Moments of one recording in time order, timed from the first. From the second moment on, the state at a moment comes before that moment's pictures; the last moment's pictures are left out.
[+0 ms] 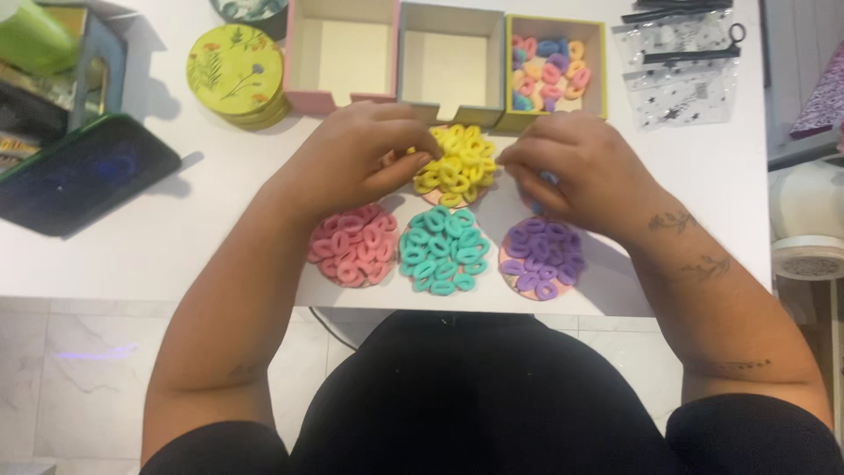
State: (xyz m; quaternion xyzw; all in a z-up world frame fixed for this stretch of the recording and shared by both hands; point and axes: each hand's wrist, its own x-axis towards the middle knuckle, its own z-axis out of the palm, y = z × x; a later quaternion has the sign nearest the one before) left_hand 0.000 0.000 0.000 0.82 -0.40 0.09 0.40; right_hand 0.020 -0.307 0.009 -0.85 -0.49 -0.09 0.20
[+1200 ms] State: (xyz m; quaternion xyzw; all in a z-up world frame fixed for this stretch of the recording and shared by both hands) left_hand 0.009 0.012 -0.003 0.84 -0.37 0.08 0.39; right_hand 0.103 -0.340 -0.007 -0.90 -0.26 -0.05 0.34
